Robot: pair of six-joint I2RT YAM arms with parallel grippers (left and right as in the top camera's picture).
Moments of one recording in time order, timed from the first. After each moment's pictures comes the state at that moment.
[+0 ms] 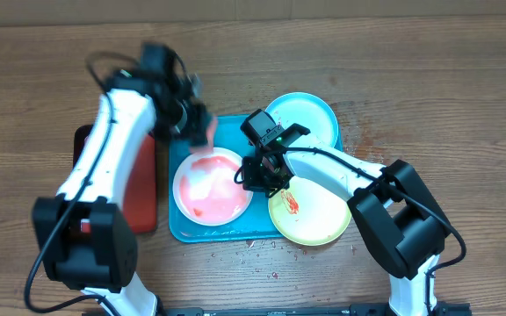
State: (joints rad) left arm -0.11 1.84 1.61 -1.13 0.34 -0.13; right arm 0.68 2.04 1.36 -0.71 -0.31 0.66
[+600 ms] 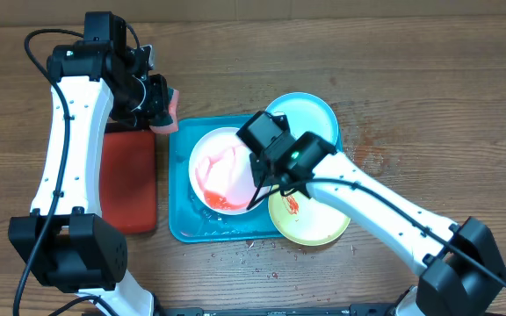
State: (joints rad) left arm 0.02 1.84 1.81 -1.28 0.25 -0.12; right arm 0.80 1.72 1.38 -0.88 0.21 0.57
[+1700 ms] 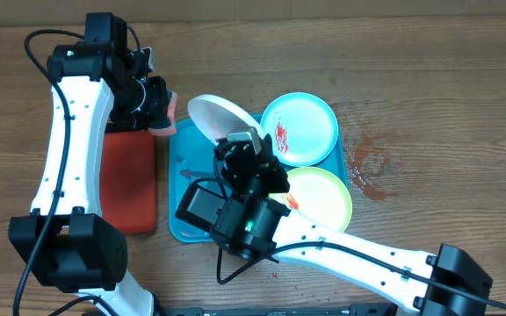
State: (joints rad) left arm 0.02 1.84 1.81 -1.29 0.23 -0.12; right arm 1.15 1.72 1.39 -0.84 1.24 0.72
